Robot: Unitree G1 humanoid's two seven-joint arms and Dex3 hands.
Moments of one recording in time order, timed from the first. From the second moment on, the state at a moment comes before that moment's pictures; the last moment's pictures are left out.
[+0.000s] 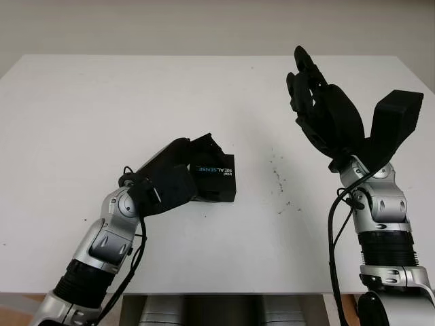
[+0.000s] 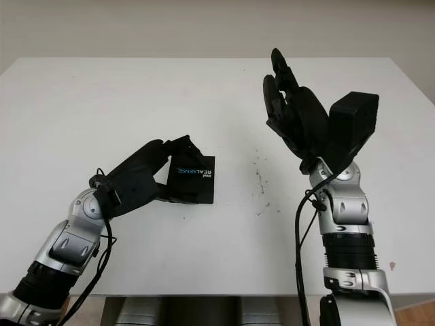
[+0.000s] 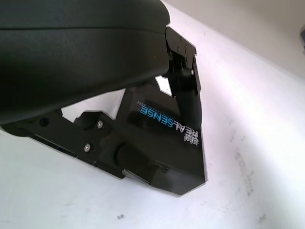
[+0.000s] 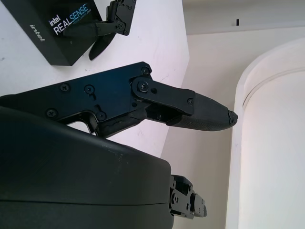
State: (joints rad) left arm -0.42 0.40 -0.28 -0.02 0.46 0.22 -0.45; right arm -0.55 -0.30 -0.15 0.17 0.22 0.21 0.32
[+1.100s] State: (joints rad) left arm -0.42 0.43 -0.31 0.01 0.50 0.27 -0.49; right arm -0.51 -0.30 -0.15 0.09 0.23 0.25 0.32
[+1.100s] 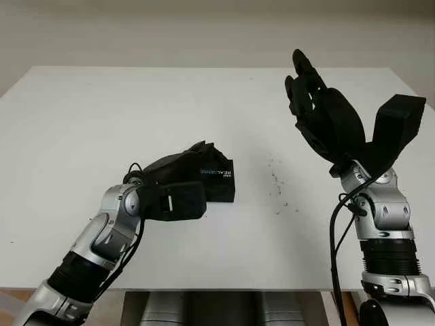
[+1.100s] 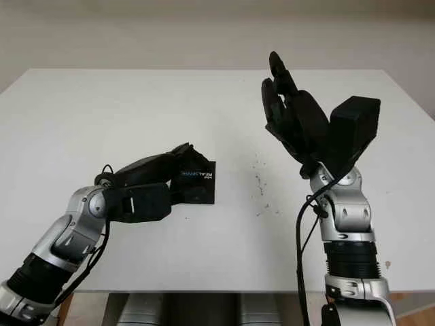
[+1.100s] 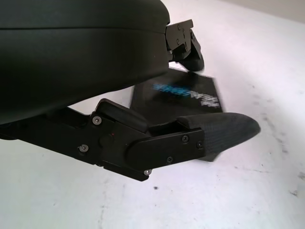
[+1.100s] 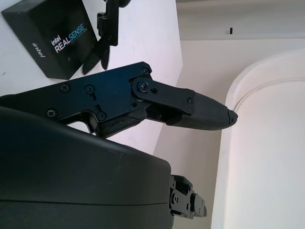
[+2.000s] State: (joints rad) left arm -0.44 0.28 0.04 0.10 0.10 0.18 -0.19; right arm -0.45 -0.26 -0.12 0.04 0.22 0.22 0.29
